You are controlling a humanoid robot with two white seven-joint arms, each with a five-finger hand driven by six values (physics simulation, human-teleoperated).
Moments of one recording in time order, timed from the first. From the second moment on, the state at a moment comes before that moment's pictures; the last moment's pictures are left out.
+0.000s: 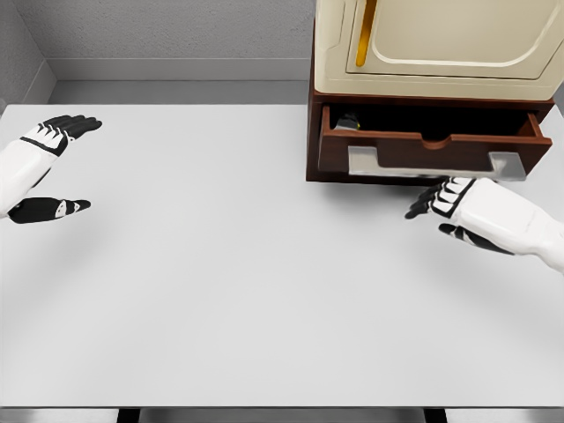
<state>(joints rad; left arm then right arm) -0.04 0.46 0.29 -1.69 -0.40 -0.61 -0.46 -0.09 -1.00 0.32 -1.73 0.49 -0.61 -0.04</state>
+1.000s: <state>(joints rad) -0.04 0.46 0.29 -1.69 -0.39 -0.61 -0.46 -0.33 -0.90 0.50 -1.56 0.49 -0.61 -0.04</state>
